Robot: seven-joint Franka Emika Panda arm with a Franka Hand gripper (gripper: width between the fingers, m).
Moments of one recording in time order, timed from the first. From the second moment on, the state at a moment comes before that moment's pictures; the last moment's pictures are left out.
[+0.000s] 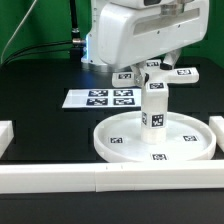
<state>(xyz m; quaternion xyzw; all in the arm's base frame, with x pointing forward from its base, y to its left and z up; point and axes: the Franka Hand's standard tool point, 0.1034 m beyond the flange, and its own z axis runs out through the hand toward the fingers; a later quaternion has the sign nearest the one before) 0.551 0.032 0.107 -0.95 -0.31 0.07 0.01</state>
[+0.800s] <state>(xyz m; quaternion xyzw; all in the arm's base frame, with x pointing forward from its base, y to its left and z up) 0.545 0.040 0.107 -0.98 0.17 0.04 0.00</state>
